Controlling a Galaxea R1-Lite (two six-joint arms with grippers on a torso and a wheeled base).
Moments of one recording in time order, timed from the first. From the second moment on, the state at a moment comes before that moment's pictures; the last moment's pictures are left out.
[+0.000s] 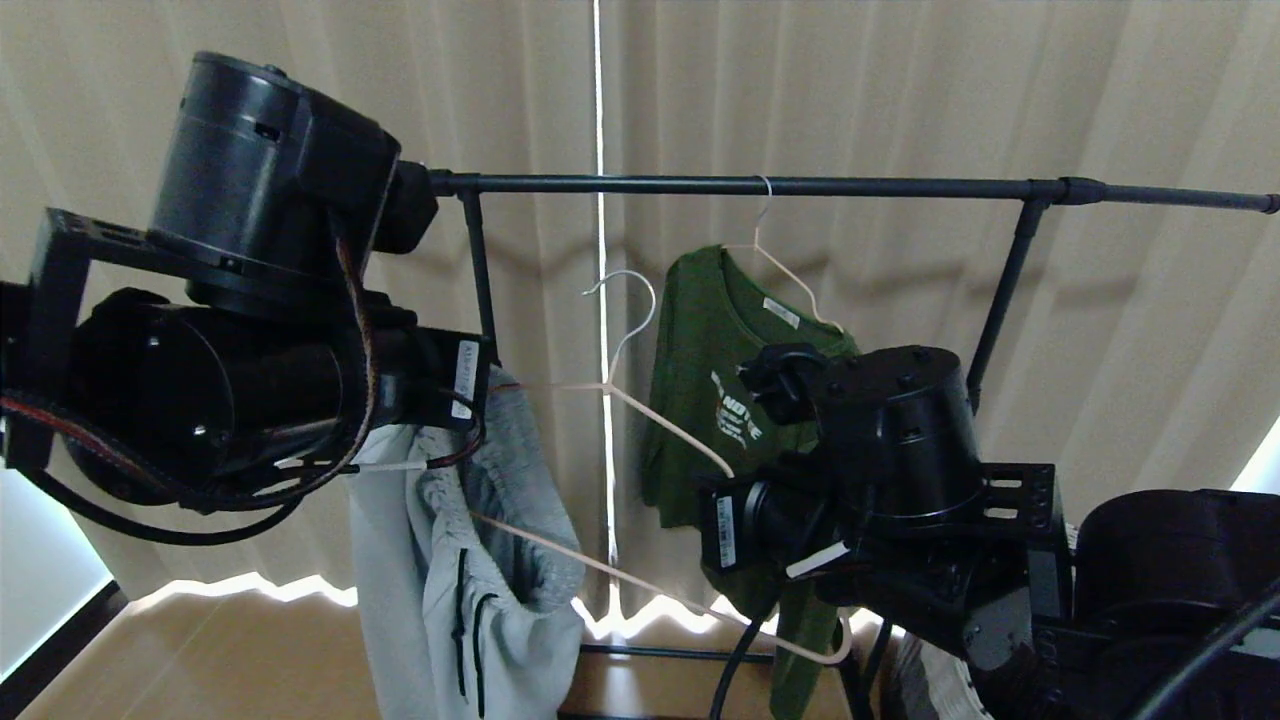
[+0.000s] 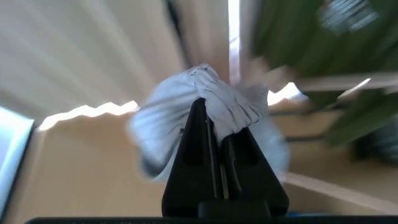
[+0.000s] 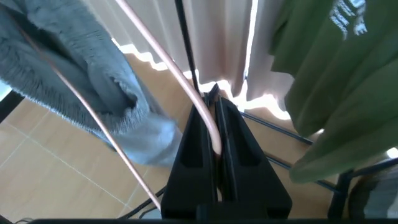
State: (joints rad) left arm -0.70 1.56 -1.27 0.26 0.59 -0.18; right arm 0.88 1.78 -0.95 -0.33 -0.33 0.41
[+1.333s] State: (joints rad) left arm -0.80 1.45 -1.19 0.25 0.24 0.02; right arm 0.85 1.73 -0.86 -0.67 -0.32 0.23
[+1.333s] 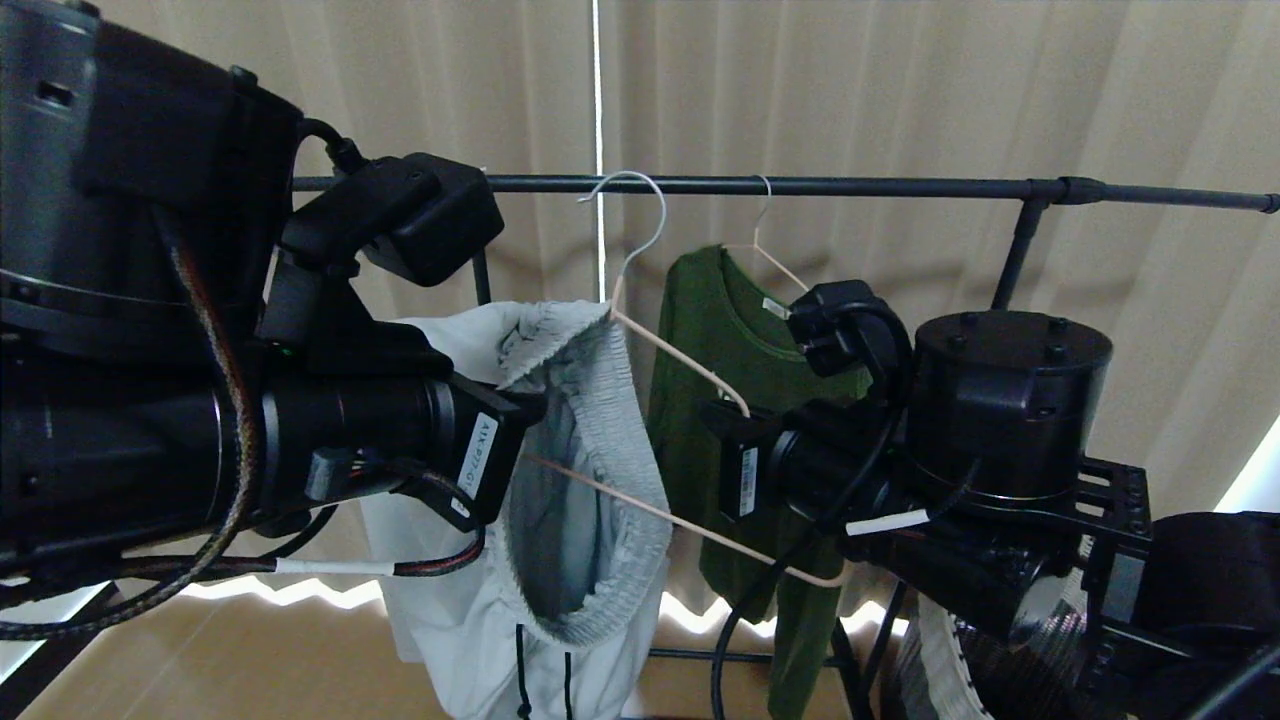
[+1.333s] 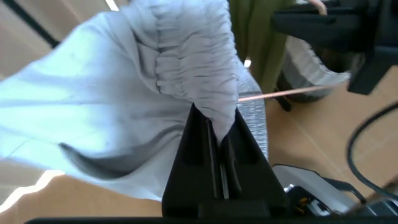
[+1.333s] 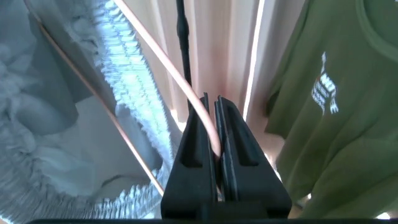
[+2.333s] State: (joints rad) left arm -0.69 1.32 -0.88 -0.25 0.22 0.49; right arm 0.66 1.57 -0.73 -0.66 -0.15 0.07
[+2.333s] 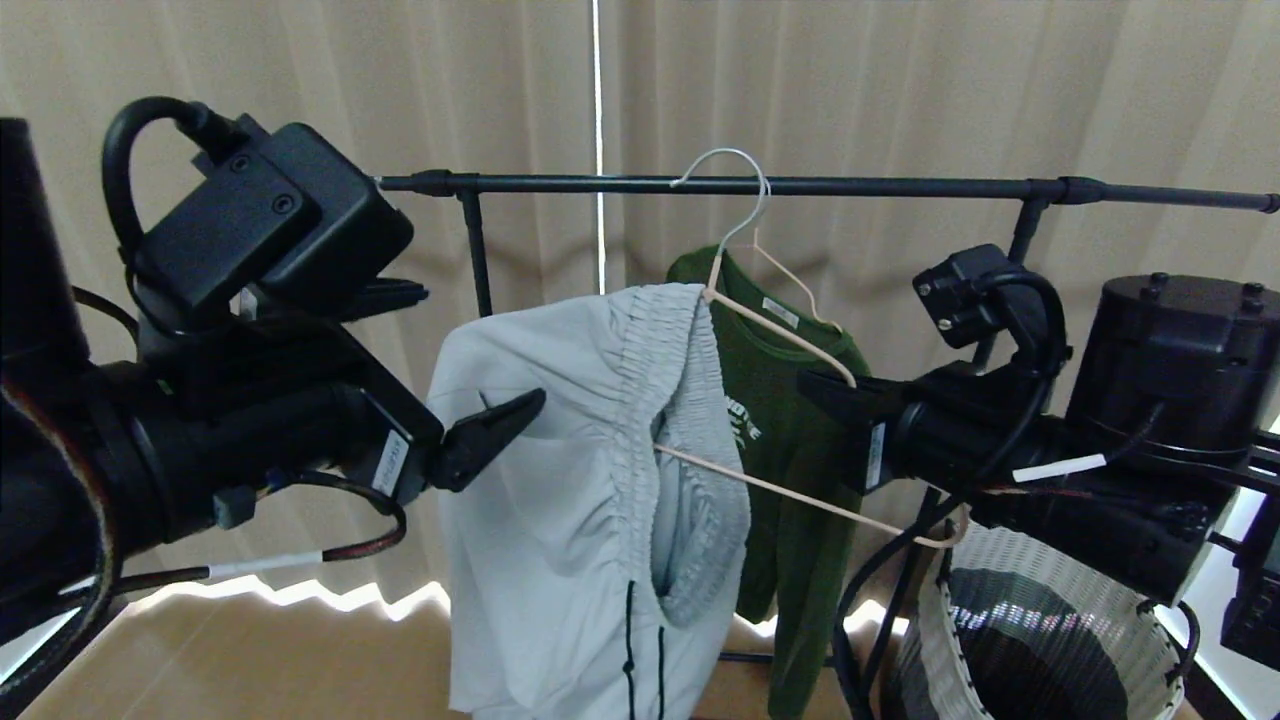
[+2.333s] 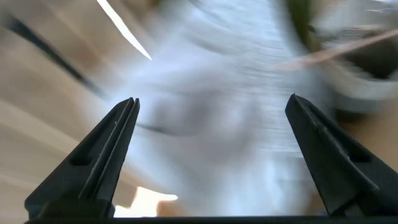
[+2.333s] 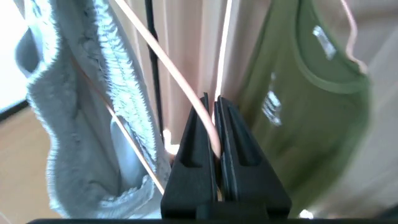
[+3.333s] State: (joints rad) left arm -0.60 1.47 -0.89 -0.39 0.01 0.69; right arm 0.71 1.50 -0.63 -0.73 0.03 0.05
